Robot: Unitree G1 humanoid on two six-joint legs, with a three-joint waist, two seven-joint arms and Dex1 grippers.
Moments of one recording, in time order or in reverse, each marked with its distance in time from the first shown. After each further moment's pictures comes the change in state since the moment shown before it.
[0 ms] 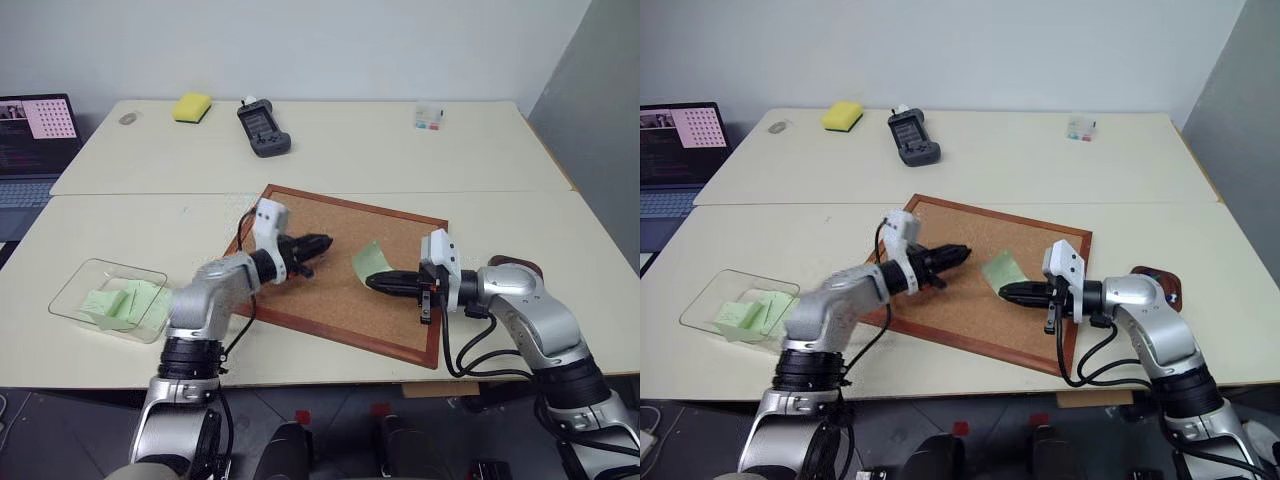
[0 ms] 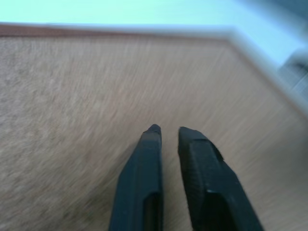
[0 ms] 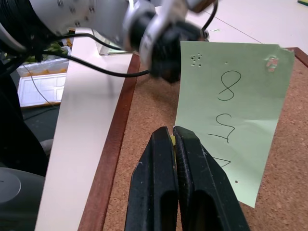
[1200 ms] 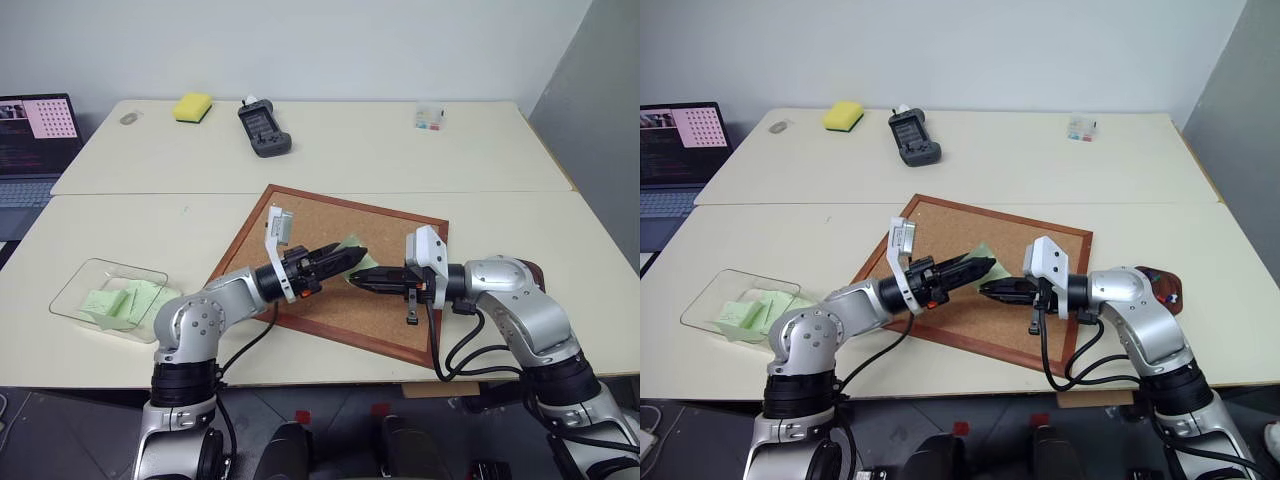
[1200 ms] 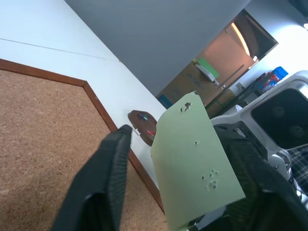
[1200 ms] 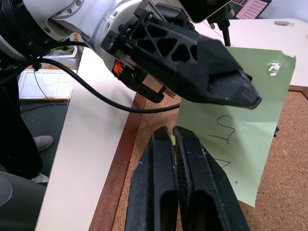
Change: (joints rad) left arm 0.101 -0.061 -0.002 -0.181 -0.340 0.177 0.036; right arm -0.031 0.031 0.047 -0.084 -0.024 -0.006 -0.024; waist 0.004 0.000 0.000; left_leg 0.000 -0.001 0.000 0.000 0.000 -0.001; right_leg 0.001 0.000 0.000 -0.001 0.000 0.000
